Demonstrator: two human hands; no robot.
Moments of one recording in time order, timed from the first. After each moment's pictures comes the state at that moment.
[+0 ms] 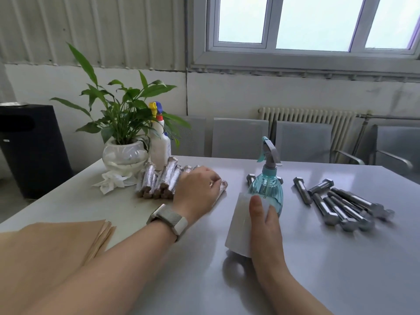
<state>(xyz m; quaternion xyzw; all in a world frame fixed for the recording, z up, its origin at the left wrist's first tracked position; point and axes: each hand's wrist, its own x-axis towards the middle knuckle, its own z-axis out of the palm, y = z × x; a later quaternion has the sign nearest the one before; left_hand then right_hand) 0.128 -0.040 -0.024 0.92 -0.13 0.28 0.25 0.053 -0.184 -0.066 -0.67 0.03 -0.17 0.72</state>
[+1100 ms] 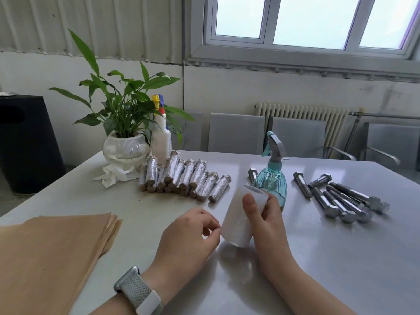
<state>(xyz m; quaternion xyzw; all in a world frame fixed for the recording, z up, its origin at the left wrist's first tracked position) 0.022 -0.015 -0.063 0.90 -0.13 0.18 0.36 0.049 -0.175 -0.071 -0.65 -0.08 -0.18 0.74</state>
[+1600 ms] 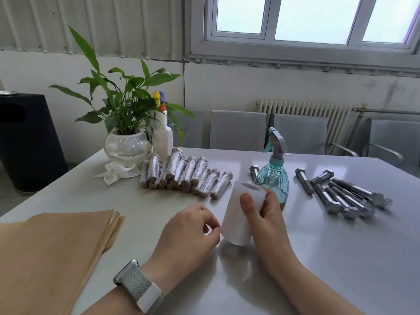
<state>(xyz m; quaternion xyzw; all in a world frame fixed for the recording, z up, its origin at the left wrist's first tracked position) 0.022 -0.012 -0.057 0.91 -0.14 0.15 0.36 0.045 -0.174 -0.069 -0.65 -0.10 -0.17 0.73</state>
